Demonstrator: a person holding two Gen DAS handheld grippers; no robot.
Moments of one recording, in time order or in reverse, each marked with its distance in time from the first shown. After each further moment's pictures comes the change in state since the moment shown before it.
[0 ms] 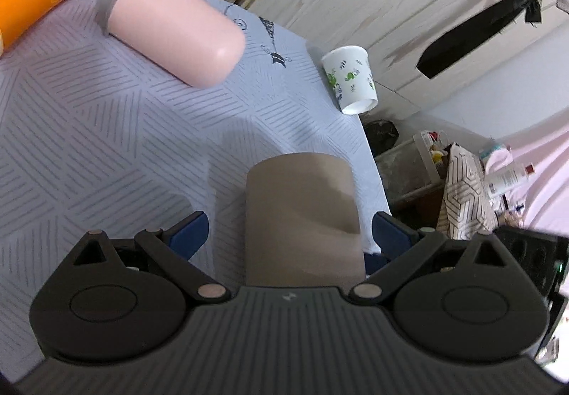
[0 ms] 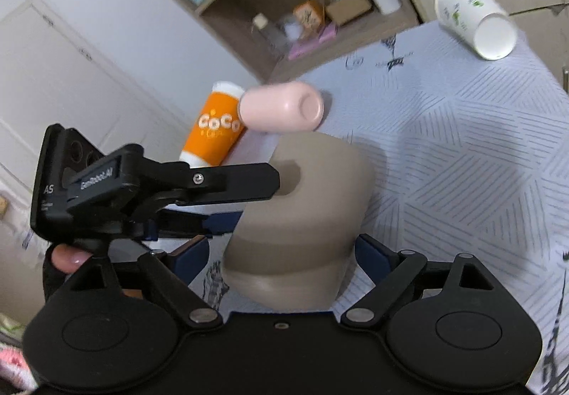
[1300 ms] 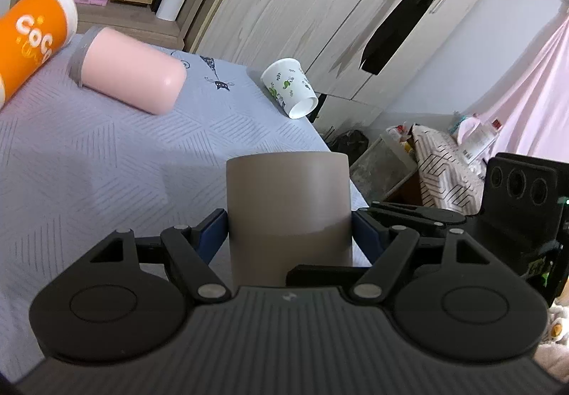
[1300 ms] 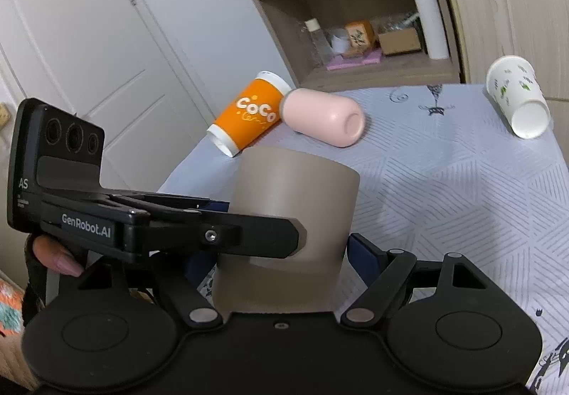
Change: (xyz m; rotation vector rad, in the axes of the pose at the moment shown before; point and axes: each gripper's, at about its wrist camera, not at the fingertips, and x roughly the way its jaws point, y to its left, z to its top) left arm -0.045 -0.022 -0.054 0.250 -0.159 -0.066; right arm -0.015 0.039 -0.011 -0.315 -0.027 -0.040
